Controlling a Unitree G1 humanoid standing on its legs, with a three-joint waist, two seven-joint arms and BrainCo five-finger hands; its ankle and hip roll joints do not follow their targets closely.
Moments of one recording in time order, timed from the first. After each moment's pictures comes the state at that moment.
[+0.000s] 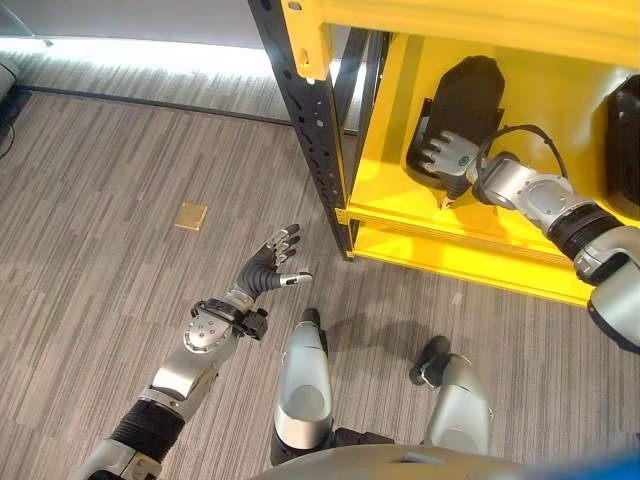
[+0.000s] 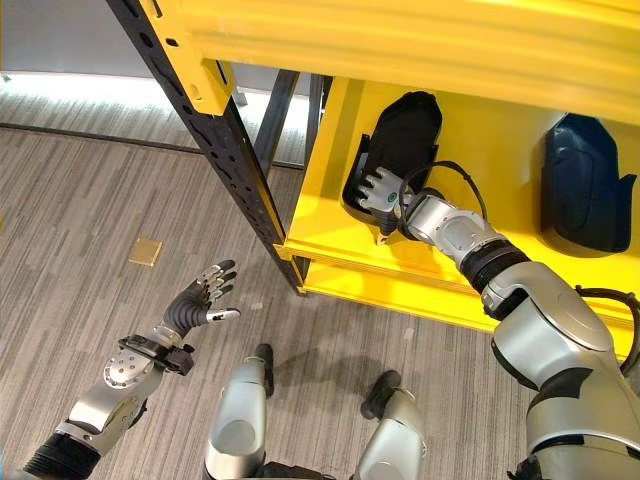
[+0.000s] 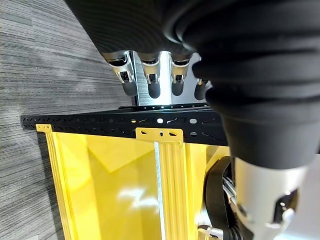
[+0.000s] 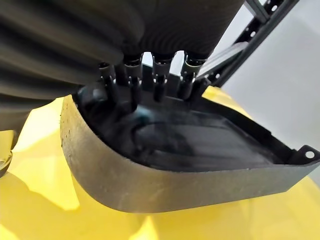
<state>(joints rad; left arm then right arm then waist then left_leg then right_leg) -0.02 0.60 -0.31 0.03 -0.49 -0.12 -0.07 -1.14 -0.72 0.97 0.79 -1.17 -0.23 -0.04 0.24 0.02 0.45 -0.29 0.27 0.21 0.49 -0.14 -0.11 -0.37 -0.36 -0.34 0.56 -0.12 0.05</state>
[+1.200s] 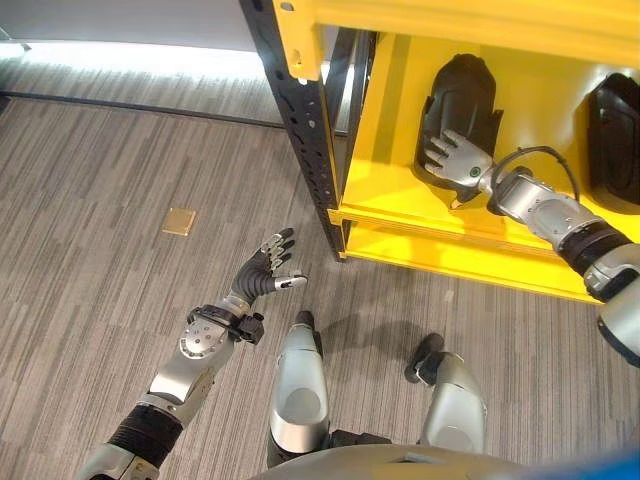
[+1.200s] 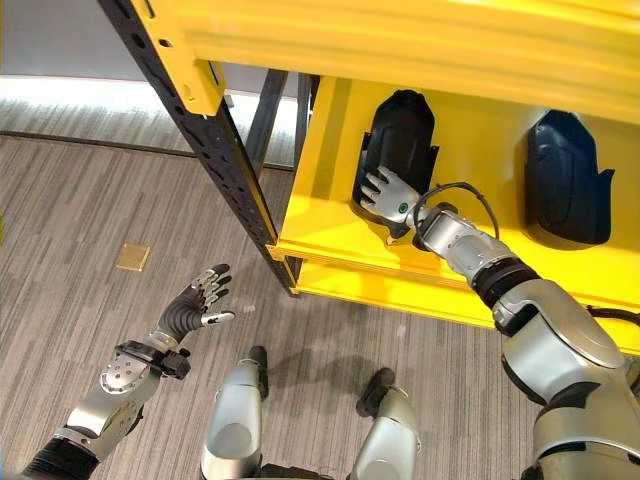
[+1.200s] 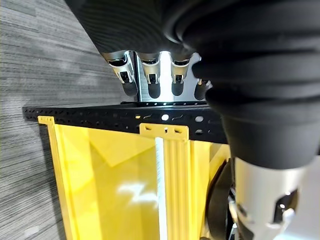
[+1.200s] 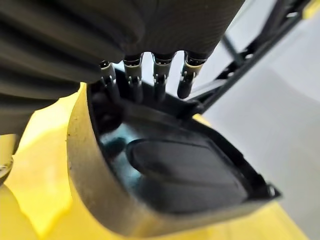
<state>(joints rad) 0.00 0.60 -0.32 0.07 -0.53 -0.17 -0.07 -1.04 -0.79 0.96 0.76 -1.18 -0.12 -0.43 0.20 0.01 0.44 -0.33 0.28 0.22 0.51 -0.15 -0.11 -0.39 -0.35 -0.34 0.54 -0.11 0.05</state>
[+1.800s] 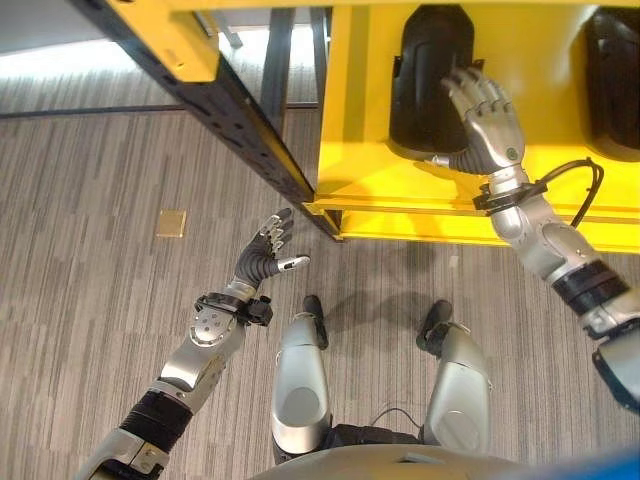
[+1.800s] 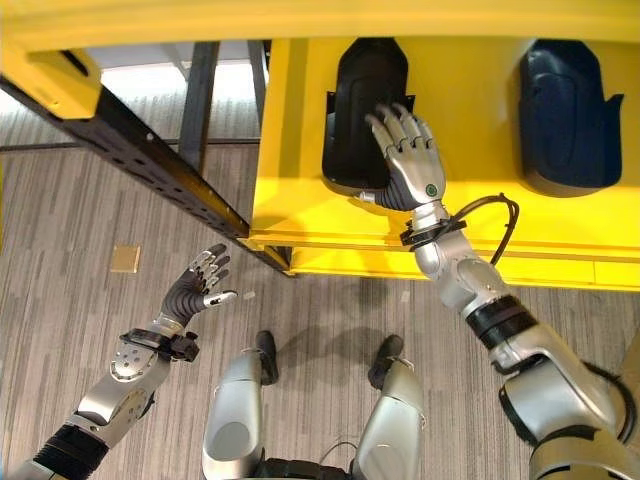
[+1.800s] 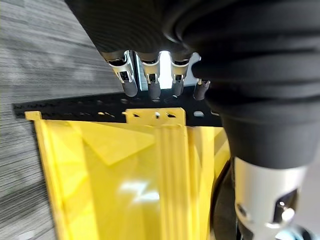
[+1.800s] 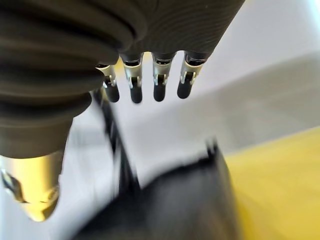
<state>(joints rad) -0.07 0.55 -0.34 0.04 -0.57 -0.19 0.10 -0.68 -0.70 0.45 0.18 -0.48 -0.07 -0.70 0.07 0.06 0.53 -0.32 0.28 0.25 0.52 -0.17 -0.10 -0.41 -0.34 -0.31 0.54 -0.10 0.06</state>
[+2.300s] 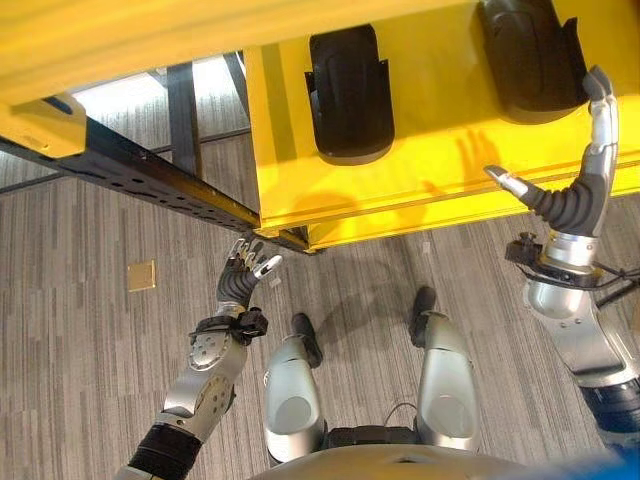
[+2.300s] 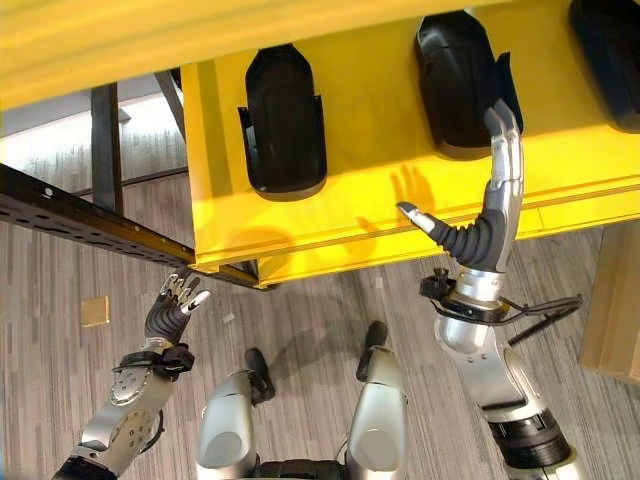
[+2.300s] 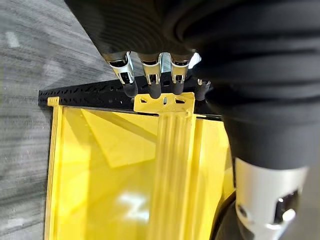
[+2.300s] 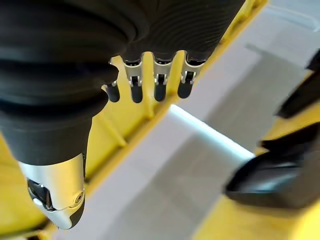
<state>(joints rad) 0.11 0.44 -0.21 -0.01 -0.73 -0.15 0.25 -0.05 -0.62 0.08 -0.31 -0.28 -0.17 -0.68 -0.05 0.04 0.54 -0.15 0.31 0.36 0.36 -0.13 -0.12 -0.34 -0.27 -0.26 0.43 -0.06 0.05</state>
